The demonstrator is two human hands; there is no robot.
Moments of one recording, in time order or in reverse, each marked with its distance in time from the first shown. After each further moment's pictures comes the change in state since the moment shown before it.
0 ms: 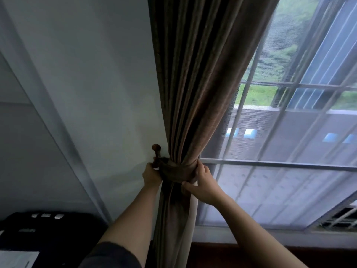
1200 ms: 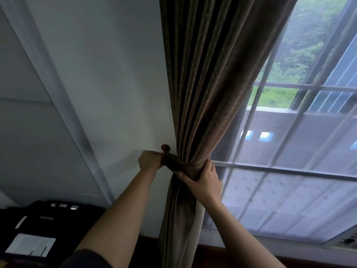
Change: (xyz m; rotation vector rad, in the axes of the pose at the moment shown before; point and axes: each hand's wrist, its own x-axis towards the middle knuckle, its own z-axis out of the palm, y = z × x) left_hand 0.003 0.051 -0.044 -0.047 0.099 -0.058; right_hand 0.022 -0.002 0.034 -0.032 0.344 0.106
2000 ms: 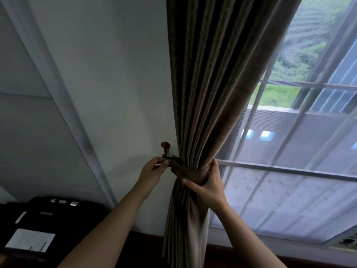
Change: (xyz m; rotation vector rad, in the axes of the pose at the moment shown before) left_hand -0.040 -0.045 -0.019 -0.166 -0.334 0.306; right_hand -0.005 0.029 -0.006 0.361 -0.074 -0.105
